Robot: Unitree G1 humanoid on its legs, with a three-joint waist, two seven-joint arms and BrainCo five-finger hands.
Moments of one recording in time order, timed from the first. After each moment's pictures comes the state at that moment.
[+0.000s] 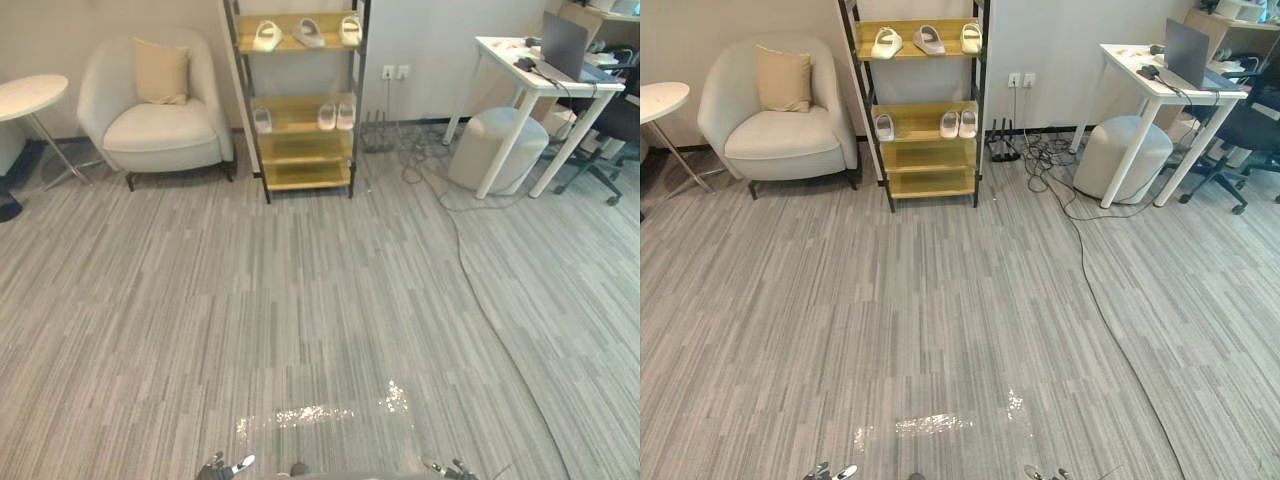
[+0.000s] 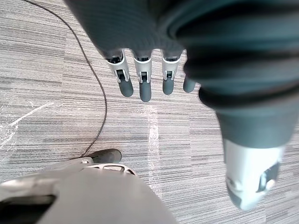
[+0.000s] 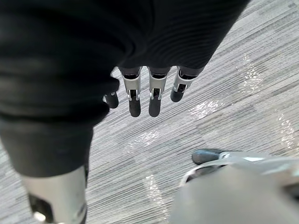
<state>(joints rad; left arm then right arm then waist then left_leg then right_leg) 0.17 0.15 0.01 1.11 -0.12 -0.14 0.04 0.12 -0.11 -0.15 1.13 0.21 -0.11 -0.05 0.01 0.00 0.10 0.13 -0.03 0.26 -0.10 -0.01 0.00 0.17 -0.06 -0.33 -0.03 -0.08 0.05</state>
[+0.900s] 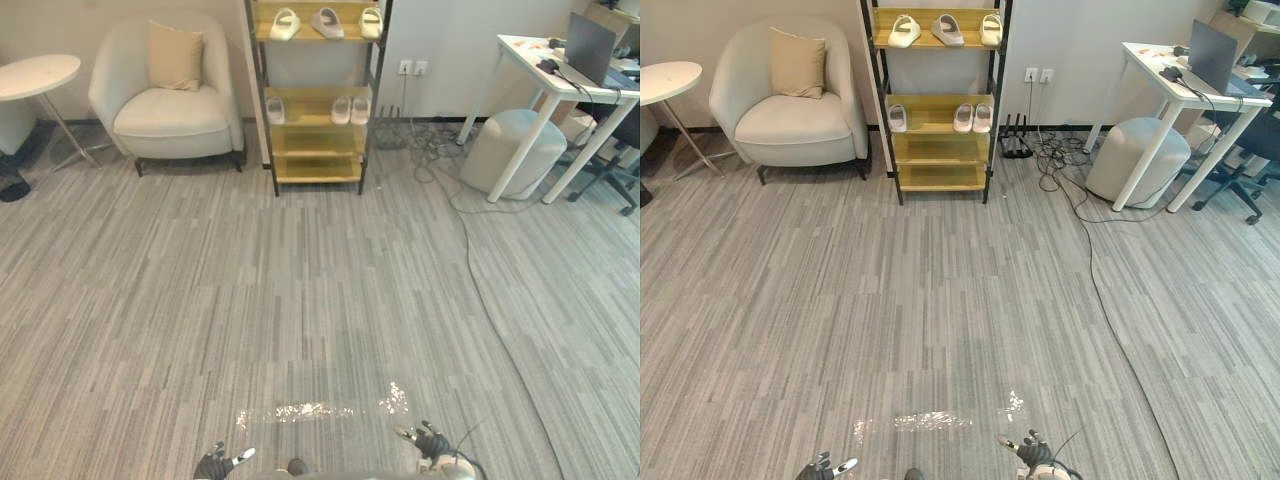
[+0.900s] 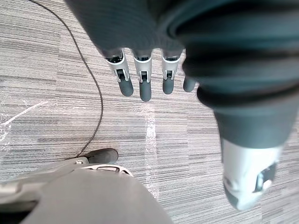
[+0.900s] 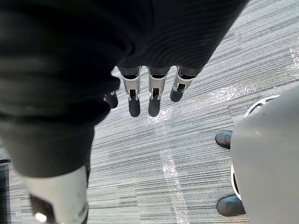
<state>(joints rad) 0.14 0.17 -0.02 1.12 -0.10 -0.14 0.04 0.03 -0.05 -0.07 1.12 0.09 -0.12 -0.05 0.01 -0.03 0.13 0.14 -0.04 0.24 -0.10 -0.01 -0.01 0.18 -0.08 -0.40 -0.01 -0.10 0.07</state>
